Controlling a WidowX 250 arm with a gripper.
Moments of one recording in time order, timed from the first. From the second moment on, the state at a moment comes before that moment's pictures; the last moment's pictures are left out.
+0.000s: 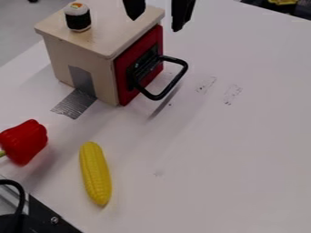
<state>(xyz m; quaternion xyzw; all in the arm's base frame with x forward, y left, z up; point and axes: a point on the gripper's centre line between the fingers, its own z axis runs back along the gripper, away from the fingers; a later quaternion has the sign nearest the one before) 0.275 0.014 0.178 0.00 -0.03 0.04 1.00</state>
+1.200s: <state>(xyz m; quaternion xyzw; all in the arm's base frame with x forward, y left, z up) 0.267 0.159 0.174 0.02 -0.03 0.05 1.00</state>
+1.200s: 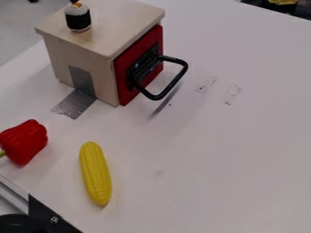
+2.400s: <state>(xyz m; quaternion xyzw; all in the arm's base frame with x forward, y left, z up) 0.301 0.183 0.118 0.03 0.01 0.09 1.00</state>
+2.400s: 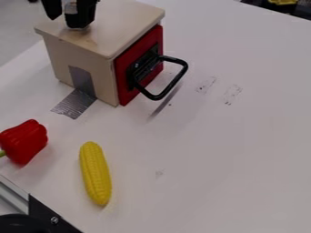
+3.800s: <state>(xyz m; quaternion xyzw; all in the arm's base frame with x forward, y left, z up) 0.296 -0.044 0.078 0.01 0.00 -0.09 1.00</state>
